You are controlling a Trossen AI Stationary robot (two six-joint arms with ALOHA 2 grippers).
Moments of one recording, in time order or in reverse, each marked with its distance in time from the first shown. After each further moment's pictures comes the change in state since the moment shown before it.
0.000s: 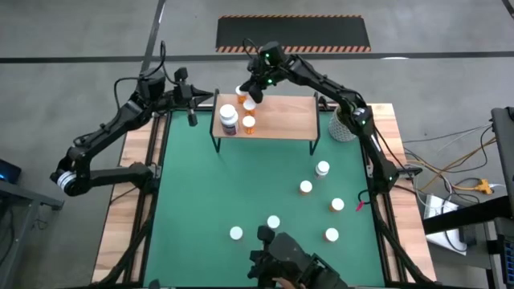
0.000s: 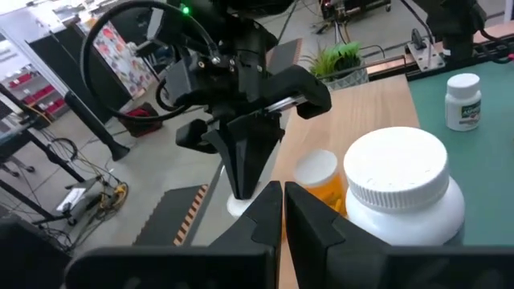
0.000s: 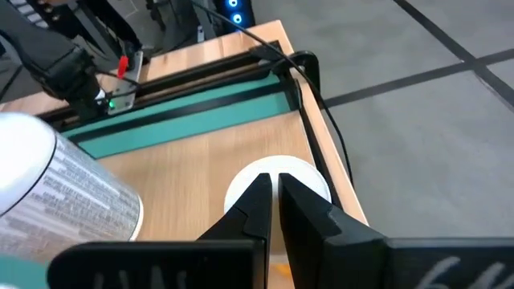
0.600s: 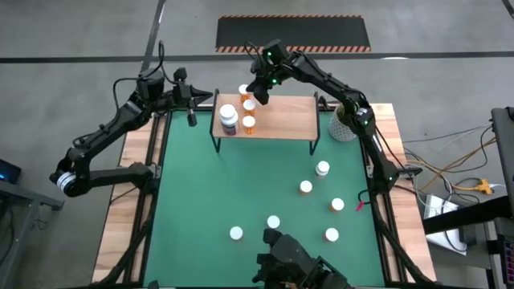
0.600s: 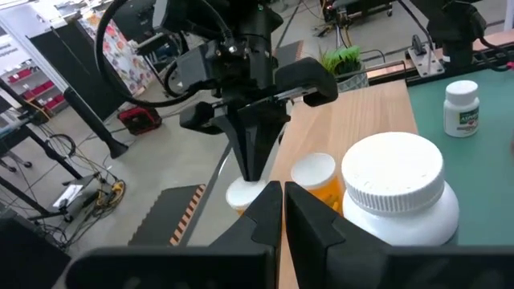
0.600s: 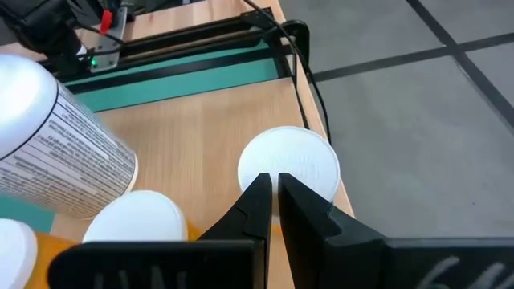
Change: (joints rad) left arm 0.000 -0.009 -0.003 0.000 0.000 -0.029; right arm 0.000 -0.028 0.043 -0.181 0.071 -0.133
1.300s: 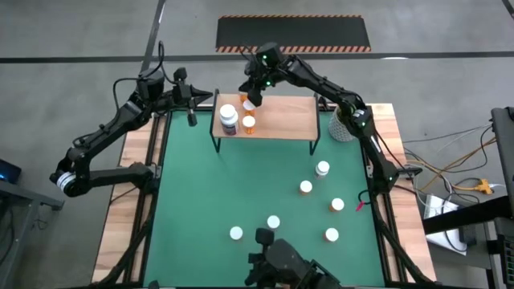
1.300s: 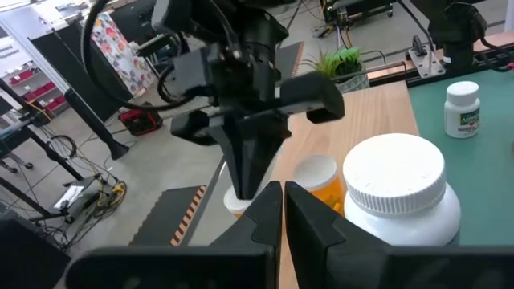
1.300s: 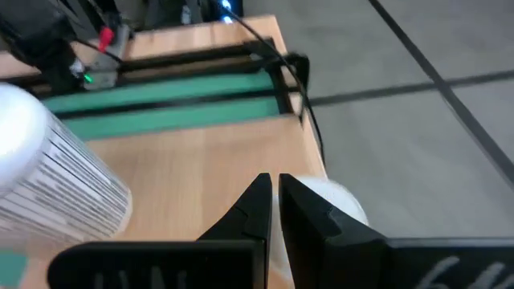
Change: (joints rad) left arm 0.000 0.000 0.000 0.005 0.000 0.000; right arm 0.029 0.015 -0.008 0.134 0.025 0.003
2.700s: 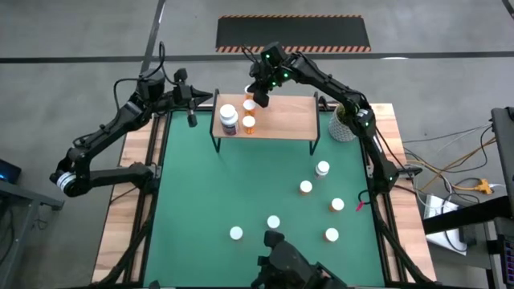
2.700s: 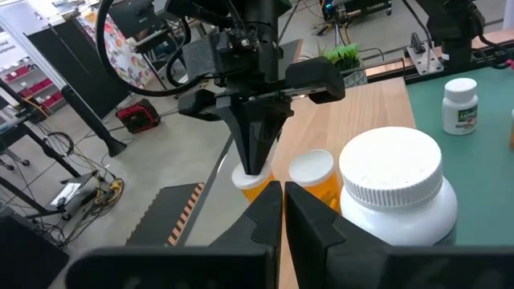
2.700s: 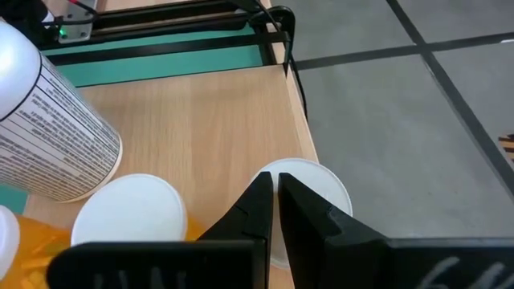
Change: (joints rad) left arm 0.000 0.000 -0.010 -0.002 0.000 0.000; right arm -0.003 -0.029 0.011 -0.188 0.100 -0.078
